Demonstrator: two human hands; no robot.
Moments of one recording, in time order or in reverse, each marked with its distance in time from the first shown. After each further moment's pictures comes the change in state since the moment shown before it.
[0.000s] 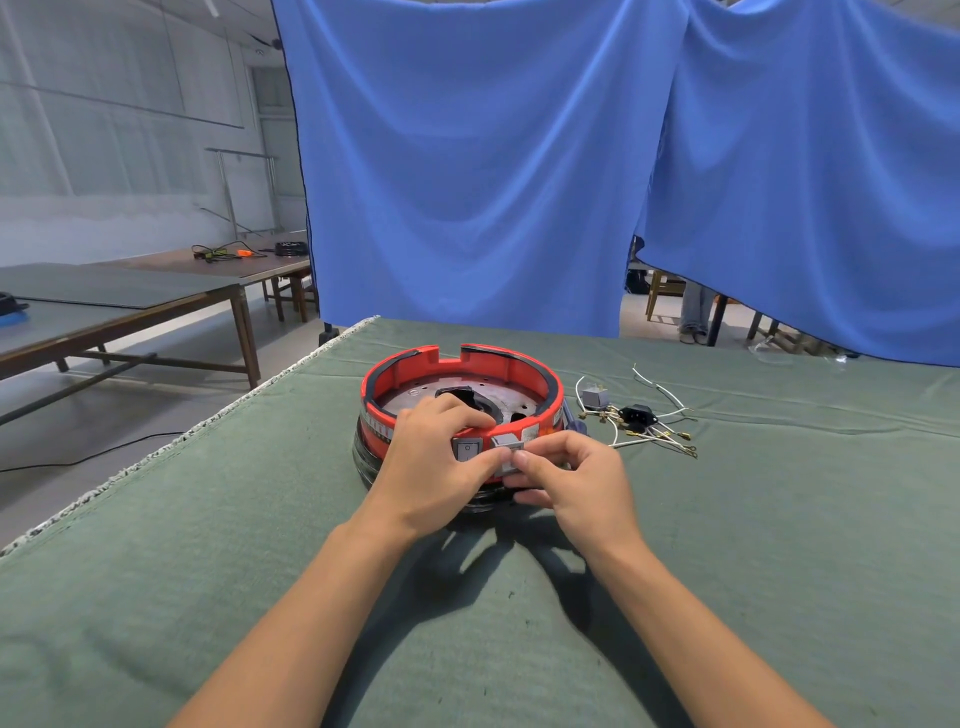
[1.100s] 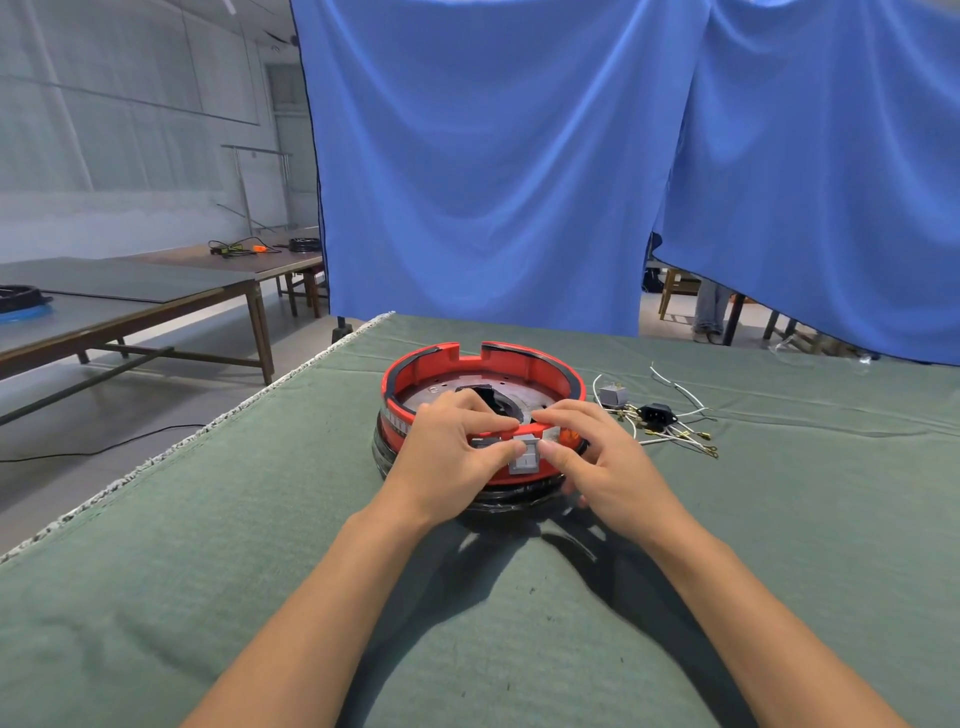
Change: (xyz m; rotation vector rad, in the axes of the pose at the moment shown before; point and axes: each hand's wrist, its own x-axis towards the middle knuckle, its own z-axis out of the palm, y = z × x) left_hand 0.003 0.001 -0.006 -0.117 -0.034 -0.075; right_hand 0.021 0.000 -0.024 -0.545 -0.220 -0.264
